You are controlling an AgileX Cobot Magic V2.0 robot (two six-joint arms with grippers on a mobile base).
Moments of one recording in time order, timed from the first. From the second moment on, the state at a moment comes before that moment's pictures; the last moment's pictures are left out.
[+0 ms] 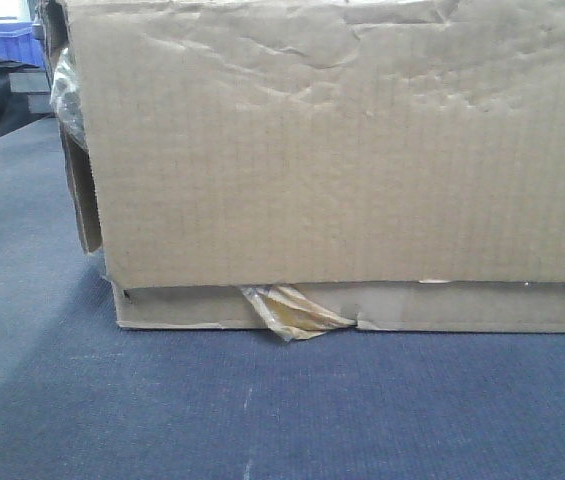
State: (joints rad) left arm -0.44 1.87 -2.42 0.03 1.22 -0.21; right arm 0.10 0.57 -0.68 0.02 0.32 0.00
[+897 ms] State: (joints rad) left arm -0.31 1.61 -1.87 -0.01 1.23 -0.12; right arm 0.21 1.19 -1.40 0.03 0.97 -0.08
